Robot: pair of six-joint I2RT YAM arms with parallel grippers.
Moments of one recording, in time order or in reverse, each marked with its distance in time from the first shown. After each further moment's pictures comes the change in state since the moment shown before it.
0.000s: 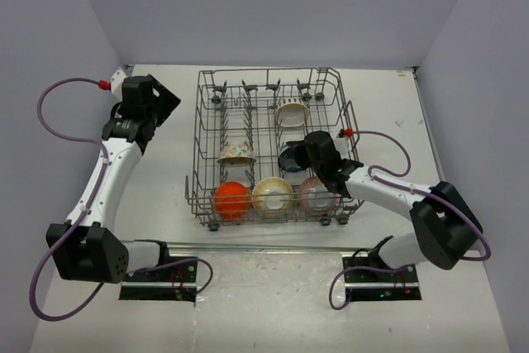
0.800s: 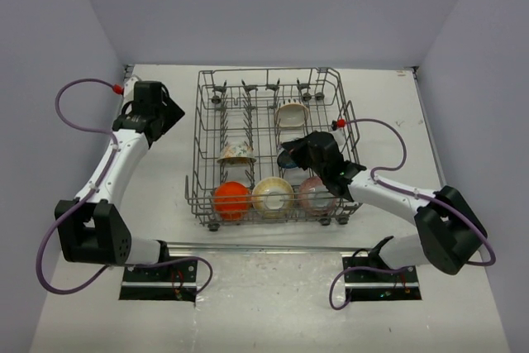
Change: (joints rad) left arm 0.000 0.100 -0.027 -0.032 0.013 0.056; right arm 0.004 -0.043 -0.030 0.112 -0.098 -0.309
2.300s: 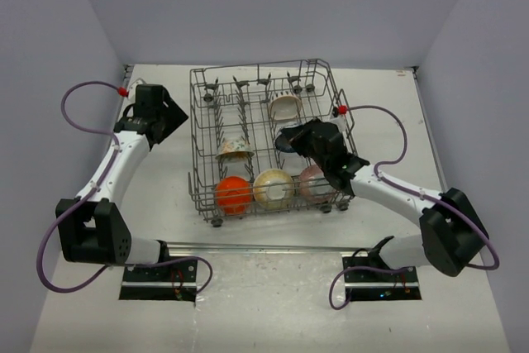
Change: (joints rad) left arm 0.000 0.011 -0.026 0.009 0.064 0.019; right arm -0.006 0.004 0.091 -0.015 -0.015 -0.105
